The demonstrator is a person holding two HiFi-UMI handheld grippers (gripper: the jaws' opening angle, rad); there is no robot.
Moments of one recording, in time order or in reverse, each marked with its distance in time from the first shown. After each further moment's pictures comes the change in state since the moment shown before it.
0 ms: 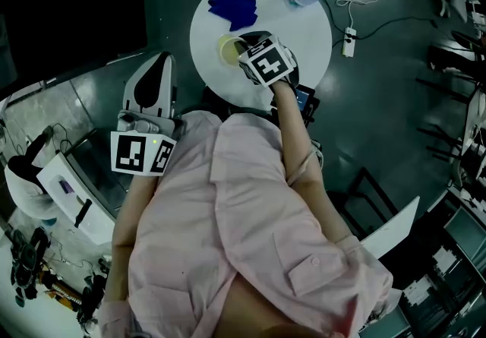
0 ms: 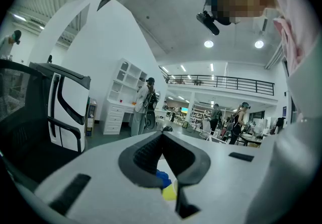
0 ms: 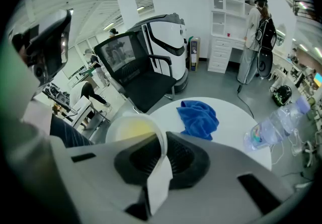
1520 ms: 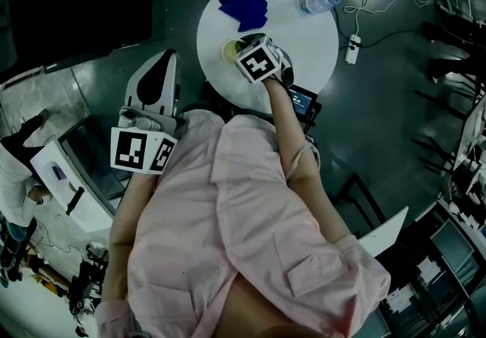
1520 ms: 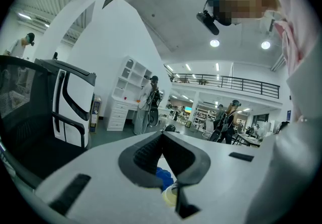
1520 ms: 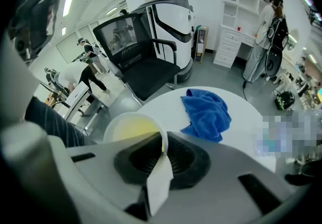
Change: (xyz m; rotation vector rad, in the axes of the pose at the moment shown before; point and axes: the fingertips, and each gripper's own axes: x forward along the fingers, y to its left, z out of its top) left arm -0.002 0.015 -0.004 -0.042 0.019 0.042; right arm 0.048 0.006 -0.005 -0.104 0.102 -0.006
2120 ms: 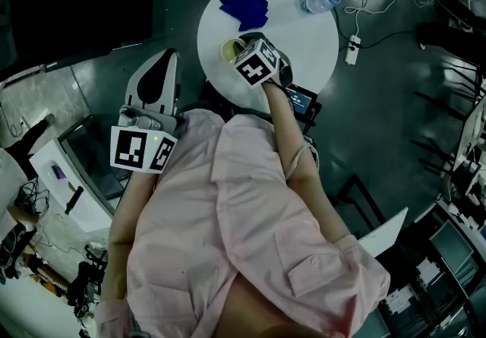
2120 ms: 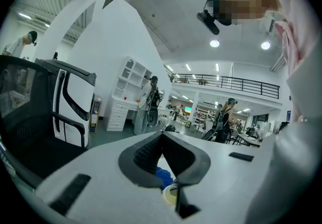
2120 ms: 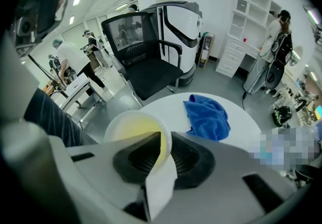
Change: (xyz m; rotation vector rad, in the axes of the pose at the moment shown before) left arm -0.002 -0.002 0.000 -0.001 -0.002 -0.001; right arm 0.004 0.006 -0.003 -0.105 -0.003 -0.034
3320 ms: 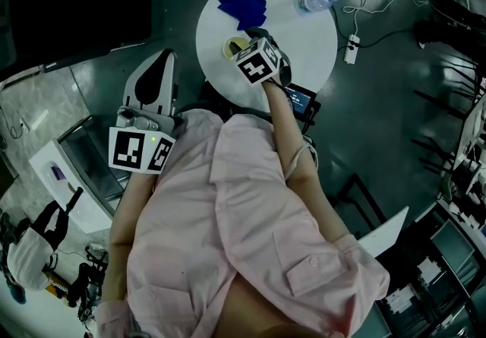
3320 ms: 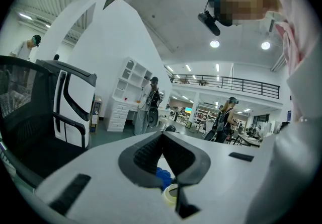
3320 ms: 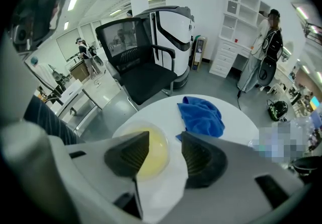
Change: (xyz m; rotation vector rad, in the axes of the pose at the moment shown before) left arm -0.003 -0.001 0.001 0.000 -0.006 0.004; right arm -0.005 -0.011 0.003 0.064 -0.046 -0.041
